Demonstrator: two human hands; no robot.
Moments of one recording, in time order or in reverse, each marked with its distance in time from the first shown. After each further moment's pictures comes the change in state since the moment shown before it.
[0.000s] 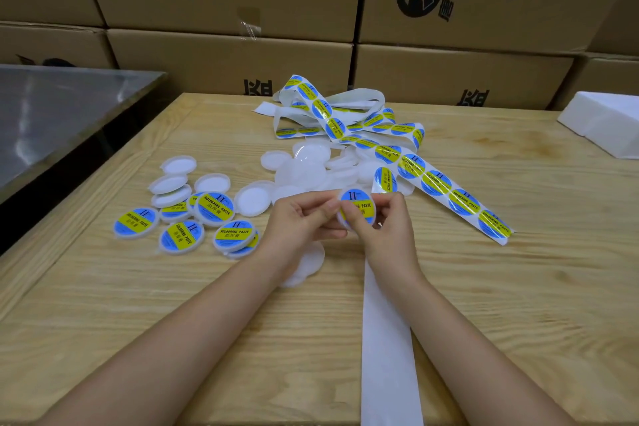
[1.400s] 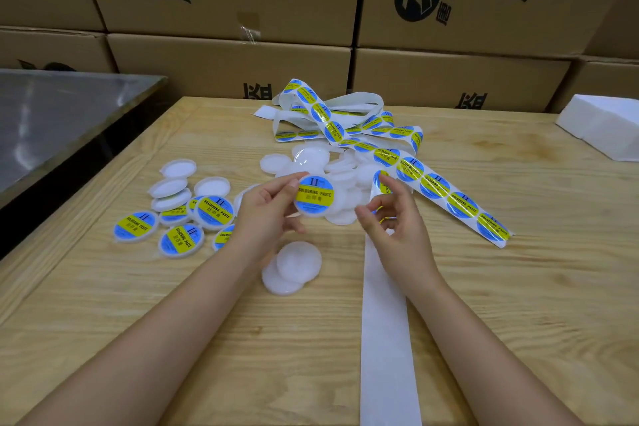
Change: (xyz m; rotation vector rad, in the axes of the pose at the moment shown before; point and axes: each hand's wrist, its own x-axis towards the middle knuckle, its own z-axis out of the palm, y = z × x) left_hand 0.009 0.016 -0.024 -0.004 0.162 0.015; right_hand 0.008 0.003 -0.021 -0.081 -0.083 -0.128
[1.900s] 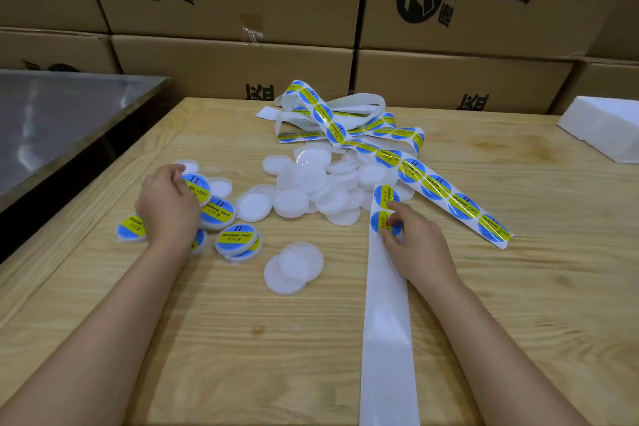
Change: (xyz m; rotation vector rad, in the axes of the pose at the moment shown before) left_hand 0.031 0.016 -0.108 1.051 0.739 0.316; right_hand 0.011 0.021 -0.027 -0.716 -0.079 0.024
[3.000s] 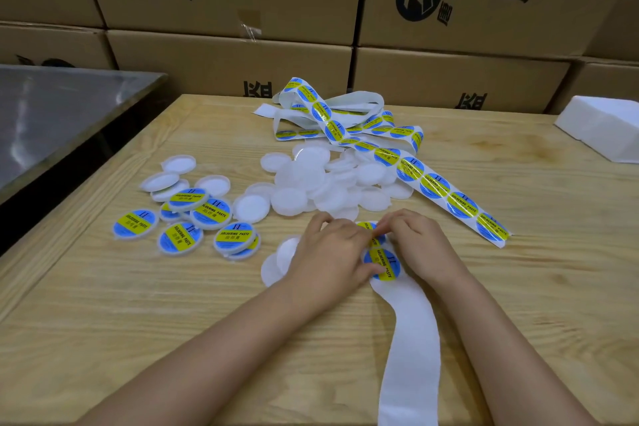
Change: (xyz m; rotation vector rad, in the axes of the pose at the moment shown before) left_hand -0.135 0.096 0.040 0.219 -0.671 0.924; right_hand 0.001 -0.004 -0.015 0.352 -0.182 0.092
